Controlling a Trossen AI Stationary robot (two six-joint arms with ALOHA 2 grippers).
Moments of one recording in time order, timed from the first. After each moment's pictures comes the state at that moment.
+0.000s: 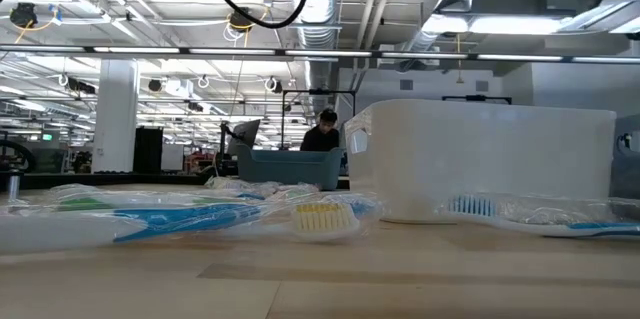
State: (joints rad) left arm -0.48 1.55 1.00 0.35 -0.44 -0.96; right arm 0.79 1.92 1.56 -0.83 0.26 0.95
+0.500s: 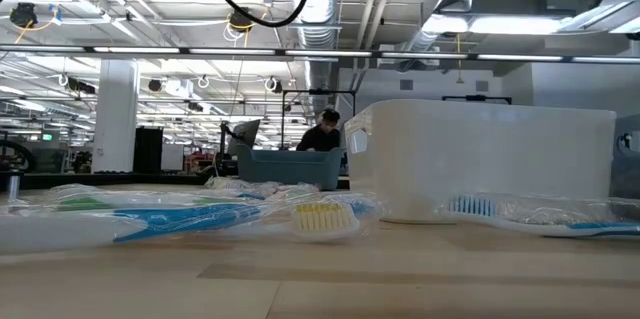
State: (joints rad) left arm -0.48 1.55 1.00 0.36 -0.44 -0.96; right arm 0.79 1.92 1.56 -0.83 0.26 0.95
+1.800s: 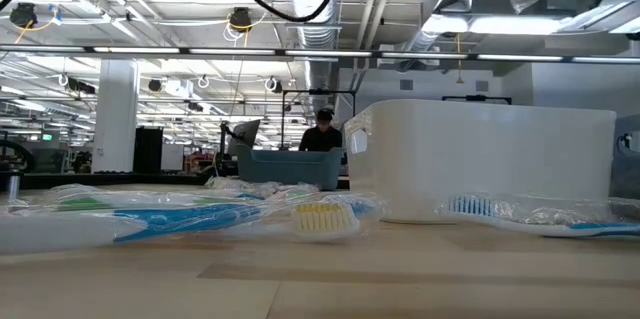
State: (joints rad) left arm -0.38 1.55 1.00 0.37 0.06 -0.82; right arm 0.78 1.58 1.56 -1.57 0.43 2.01
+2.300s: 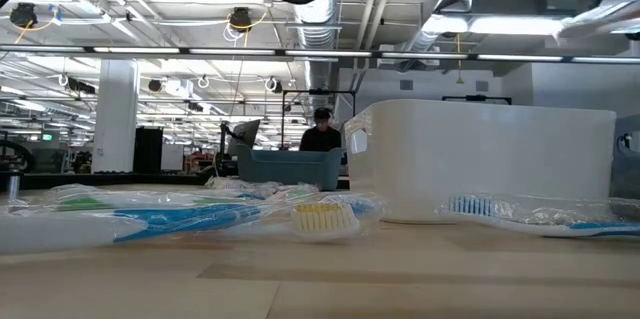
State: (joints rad) left arm -0.40 1.54 1.00 0.37 0.17 -0.76; right arm 0.89 1.37 1.26 -1.56 0.32 1.85
